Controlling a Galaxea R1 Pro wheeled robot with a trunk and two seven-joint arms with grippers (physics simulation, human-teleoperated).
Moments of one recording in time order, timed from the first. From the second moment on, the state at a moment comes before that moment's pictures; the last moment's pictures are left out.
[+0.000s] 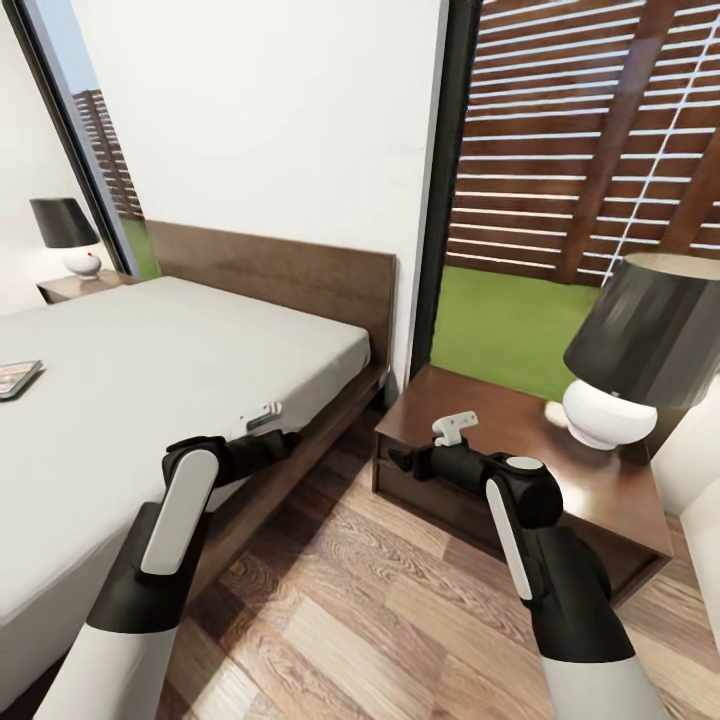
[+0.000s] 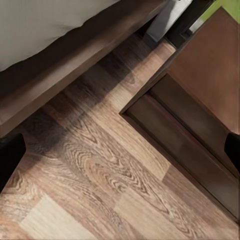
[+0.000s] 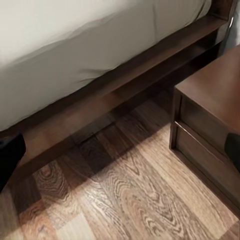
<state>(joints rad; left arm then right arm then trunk) -0.63 -0.04 -0.13 -1.60 0.95 0.98 0.76 -0.56 0.08 0.09 -1.61 0.09 0.91 0.41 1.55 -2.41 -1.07</state>
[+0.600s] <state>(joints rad) -0.63 -0.04 -0.09 -1.59 0.95 0.97 0.76 -0.55 0.05 0.03 -1.61 0.10 0.91 0.64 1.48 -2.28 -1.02</state>
